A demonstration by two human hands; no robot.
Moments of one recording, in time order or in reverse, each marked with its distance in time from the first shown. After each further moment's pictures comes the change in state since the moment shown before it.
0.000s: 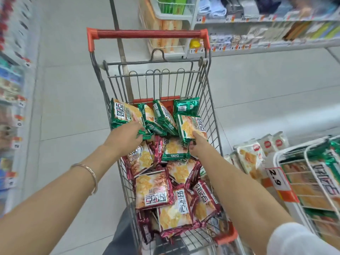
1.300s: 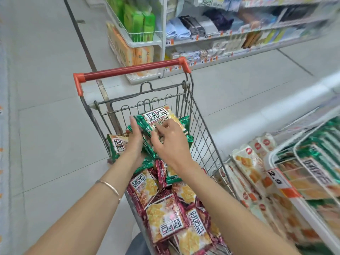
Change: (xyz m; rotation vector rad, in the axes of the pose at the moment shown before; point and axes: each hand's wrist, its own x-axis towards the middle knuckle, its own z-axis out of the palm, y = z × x) left_hand 0.054 0.040 -0.050 -1.547 -0.032 -0.482; right_hand -0.131 -0.035 0.135 -1.082 0.330 -1.231
